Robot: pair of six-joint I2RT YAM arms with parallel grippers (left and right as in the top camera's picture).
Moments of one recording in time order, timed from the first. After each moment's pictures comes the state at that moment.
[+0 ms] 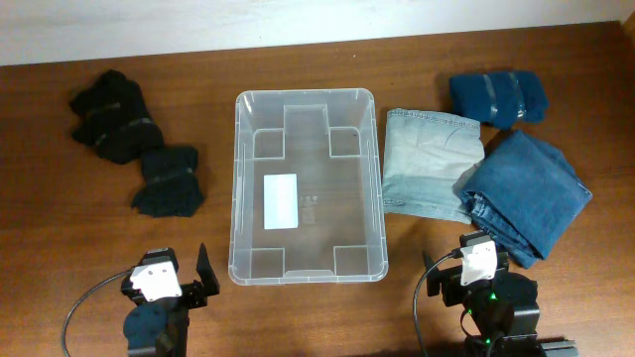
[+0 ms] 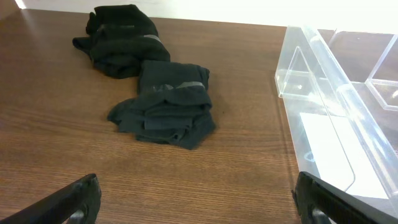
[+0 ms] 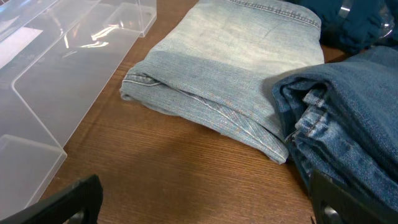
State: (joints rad) left arm 0.02 0.07 0.13 -0.40 -0.05 -0.07; right arm -0.01 0.01 0.17 -0.66 -0.13 -0.14
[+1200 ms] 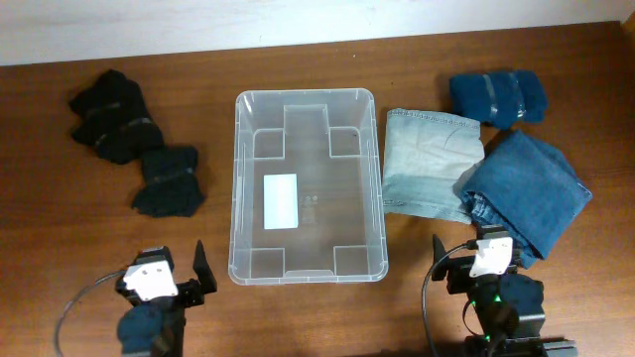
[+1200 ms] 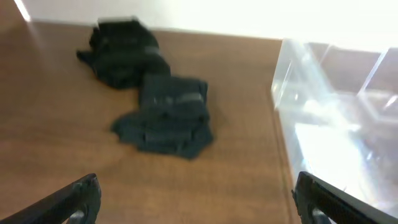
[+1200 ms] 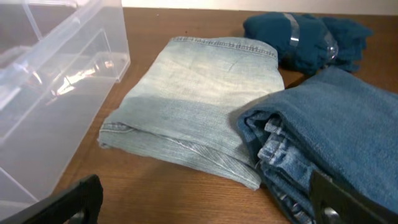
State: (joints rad) left arm 0.02 0.09 0.19 -0.40 -0.05 -0.07; right arm -0.01 0.02 0.18 -0.55 -0.04 -0.02
